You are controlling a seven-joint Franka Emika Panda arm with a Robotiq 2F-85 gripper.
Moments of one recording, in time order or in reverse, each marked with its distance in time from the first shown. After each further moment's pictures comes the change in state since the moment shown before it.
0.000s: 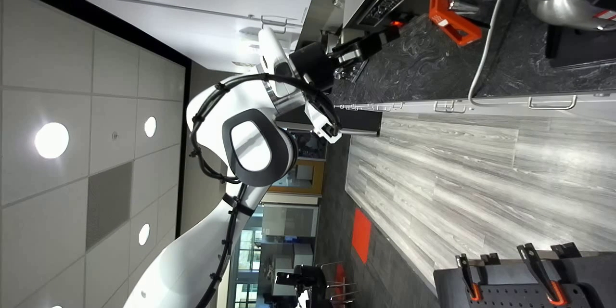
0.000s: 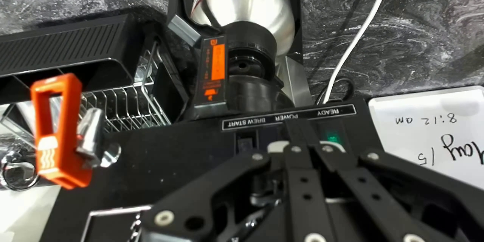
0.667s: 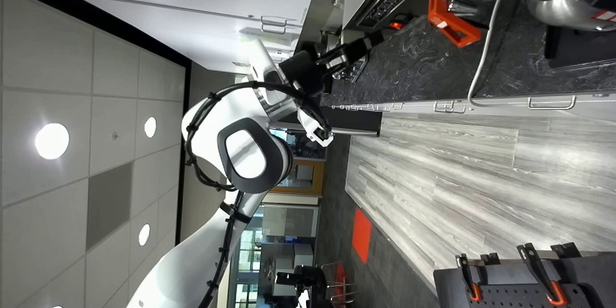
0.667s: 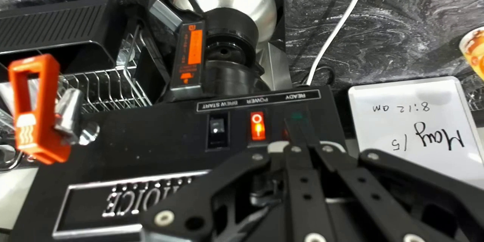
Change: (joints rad) arm 0.021 -0.051 0.009 -0.036 -0.008 0.039 -0.005
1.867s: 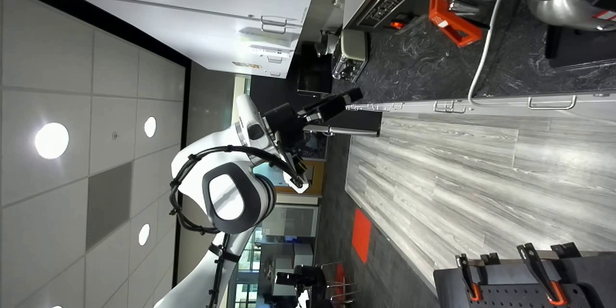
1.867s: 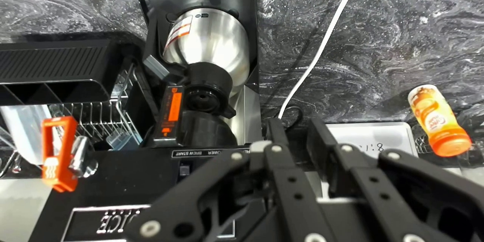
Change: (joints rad) arm 0.008 -0.257 0.100 -0.167 -0.002 -0.167 -0.001
